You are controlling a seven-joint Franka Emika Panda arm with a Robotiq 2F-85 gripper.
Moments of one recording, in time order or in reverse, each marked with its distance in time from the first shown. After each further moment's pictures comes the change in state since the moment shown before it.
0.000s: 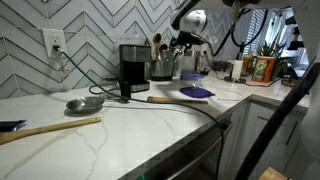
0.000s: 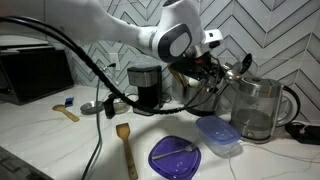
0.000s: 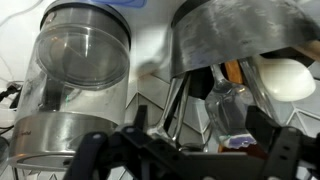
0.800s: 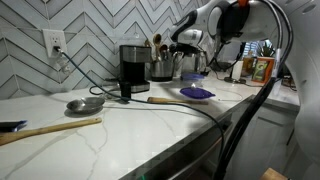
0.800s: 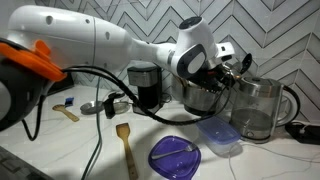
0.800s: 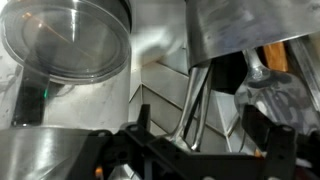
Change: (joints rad) arm -0.076 0.267 0.057 0.311 0.000 0.031 0.022
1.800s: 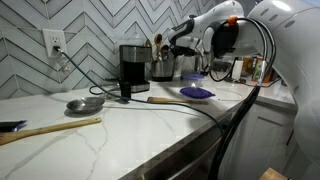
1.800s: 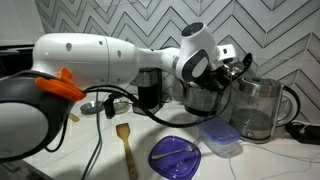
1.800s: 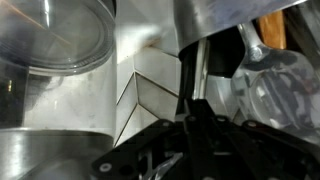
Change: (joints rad) arm -0.009 0.151 0.008 0.223 0.000 -0.001 0.071
